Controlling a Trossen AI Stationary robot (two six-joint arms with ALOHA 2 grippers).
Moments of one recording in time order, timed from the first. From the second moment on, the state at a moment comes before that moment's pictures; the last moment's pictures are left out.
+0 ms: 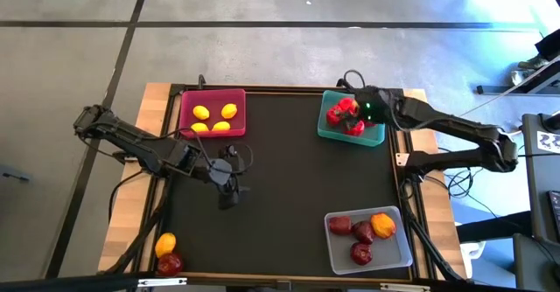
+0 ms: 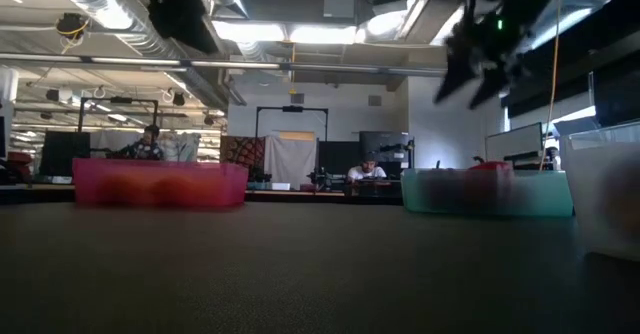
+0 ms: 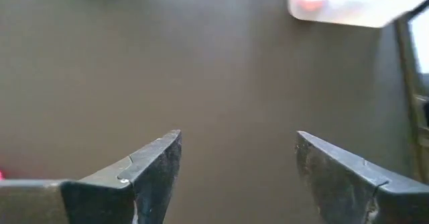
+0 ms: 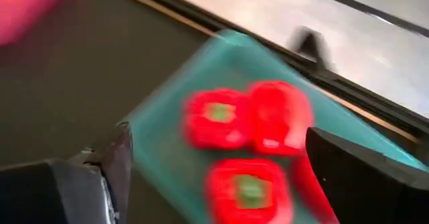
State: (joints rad) left arm -0.32 1.24 0.96 -0.57 -0.27 -0.45; right arm -0.45 1.08 0.92 -0.72 0.33 0.42
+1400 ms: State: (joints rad) left arm -0.86 1.56 0.96 -1.02 0.52 -1.40; right arm 0.39 1.43 0.93 -0.16 0.38 0.50
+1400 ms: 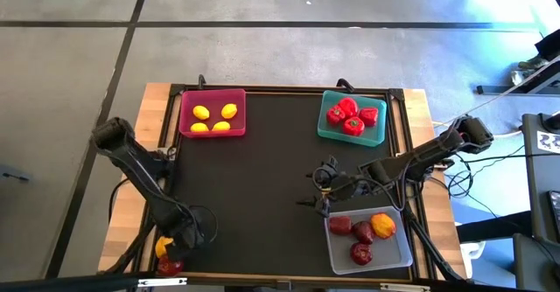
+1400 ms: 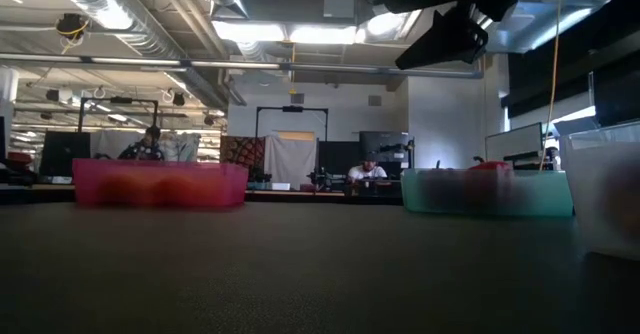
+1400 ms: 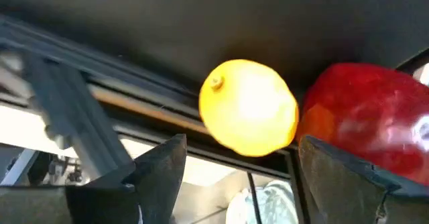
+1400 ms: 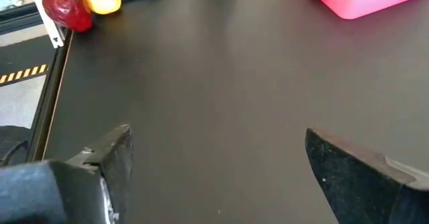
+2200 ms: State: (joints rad) left arm -0.88 1.69 0.96 -0.95 0.55 -1.30; right arm 0.39 1.43 0.93 -0.13 0.38 0.50
